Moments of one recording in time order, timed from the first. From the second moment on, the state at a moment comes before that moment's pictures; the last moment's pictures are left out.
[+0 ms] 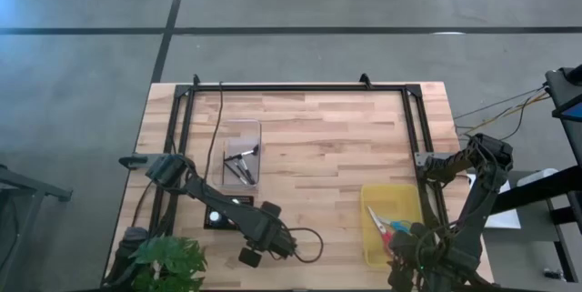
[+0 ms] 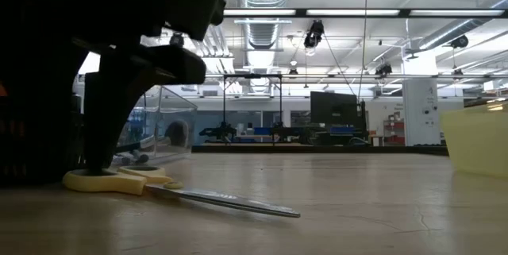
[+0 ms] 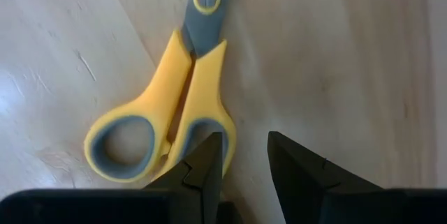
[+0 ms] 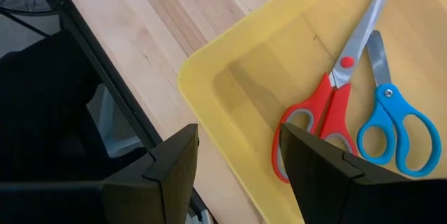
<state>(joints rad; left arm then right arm) -0.51 2.16 1.61 -1.07 0.03 -0.13 1.13 1.67 1.31 -1.06 0.35 1.79</state>
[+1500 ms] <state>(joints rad) -0.46 2.11 1.52 -0.61 -0.20 -0.14 1.13 1.67 1.31 -1.05 0.45 1.71</state>
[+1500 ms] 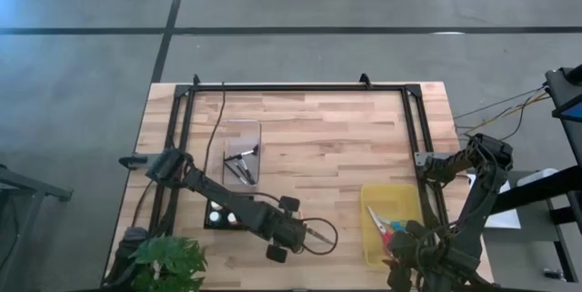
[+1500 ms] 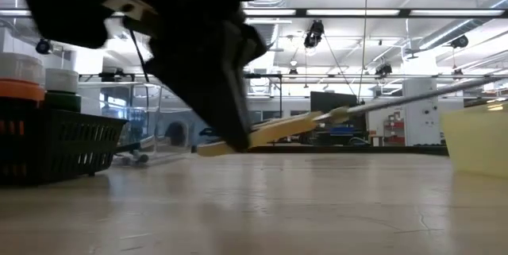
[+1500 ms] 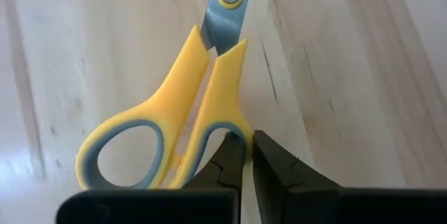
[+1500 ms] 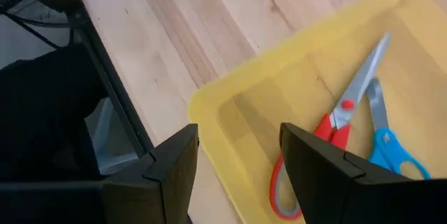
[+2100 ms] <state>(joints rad) -0.45 2.10 1.58 -0.44 -0.49 0.08 1.04 1.65 1.31 -1.06 0.74 1.62</state>
